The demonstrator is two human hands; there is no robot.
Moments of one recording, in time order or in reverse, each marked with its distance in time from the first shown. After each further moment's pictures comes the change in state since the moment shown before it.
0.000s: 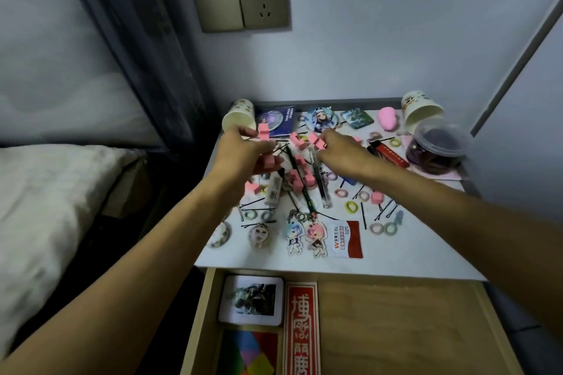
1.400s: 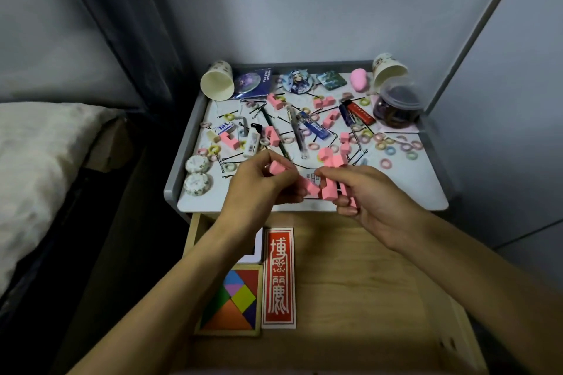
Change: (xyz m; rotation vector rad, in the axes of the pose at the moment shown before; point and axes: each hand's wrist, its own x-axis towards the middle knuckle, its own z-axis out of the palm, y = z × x) left_hand -0.144 -0.036 0.014 0.027 -0.248 0.006; right_hand -0.177 0.018 0.023 1.095 -0.034 0.328
